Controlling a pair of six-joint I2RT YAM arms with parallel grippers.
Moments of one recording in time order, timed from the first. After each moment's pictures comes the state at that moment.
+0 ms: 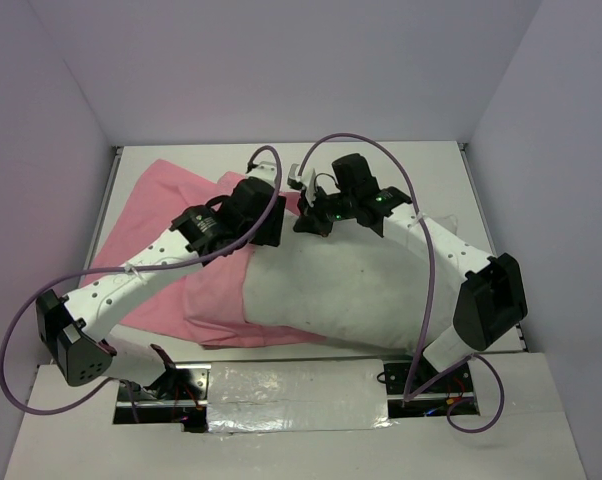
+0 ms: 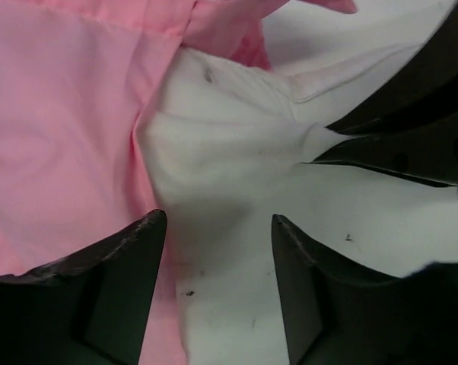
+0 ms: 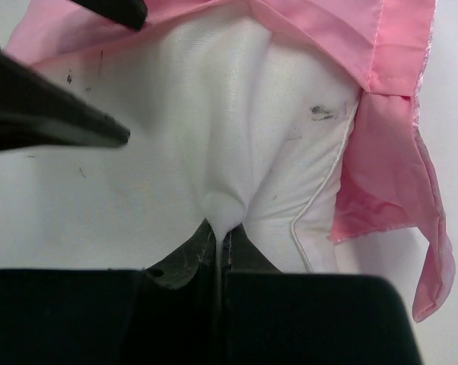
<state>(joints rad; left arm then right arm) -0.78 1.38 1.39 -0.74 -0.36 -0.42 0.56 1.54 1.29 -0.41 -0.64 -0.41</state>
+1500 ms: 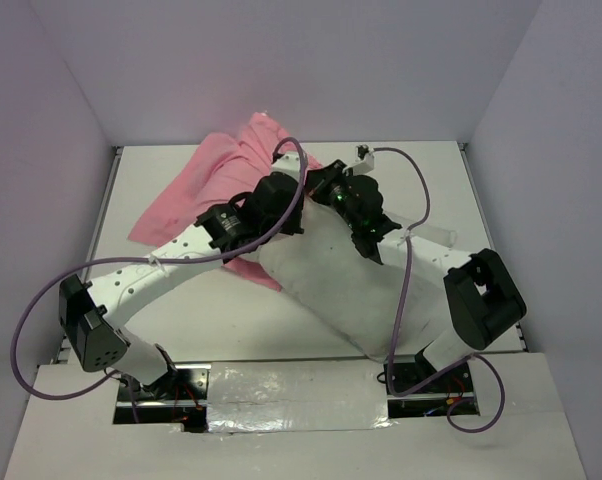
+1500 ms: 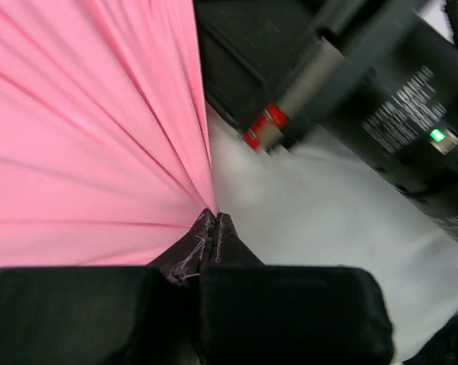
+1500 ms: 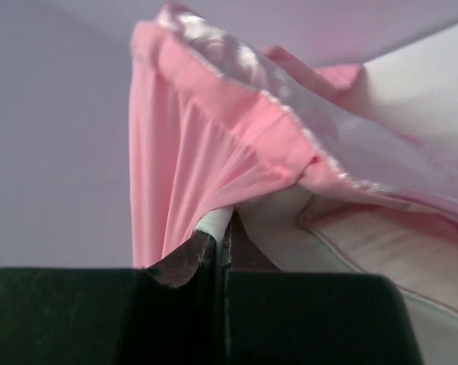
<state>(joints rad) -0.87 1.51 1.53 -0.62 -0.39 -0.44 0.56 1.55 0.94 0.67 0.00 0.89</state>
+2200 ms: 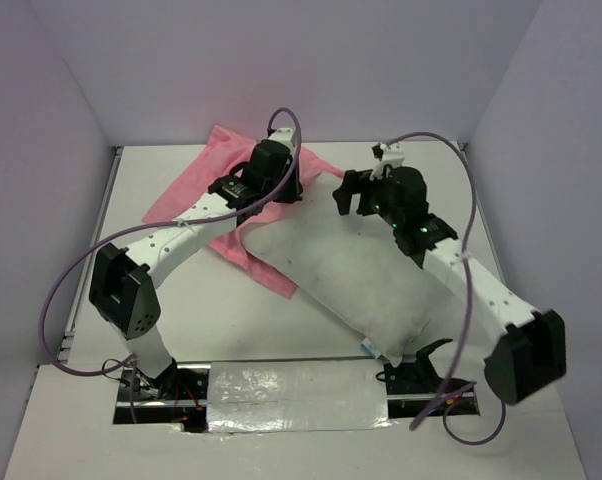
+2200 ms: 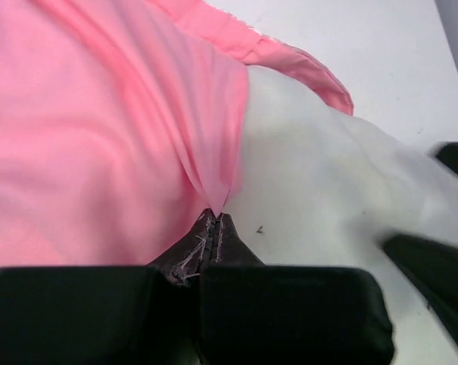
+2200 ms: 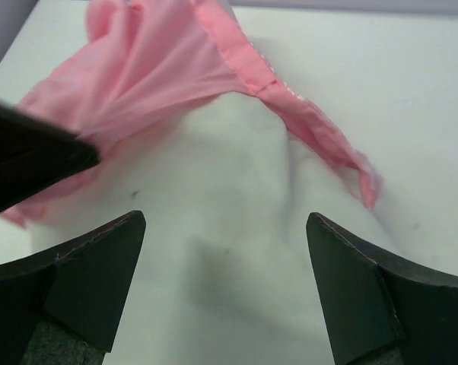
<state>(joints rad) -0.64 1.71 1.56 -0.38 -0.13 -0.45 0.41 1.27 0.97 0.00 -0.01 0.28</state>
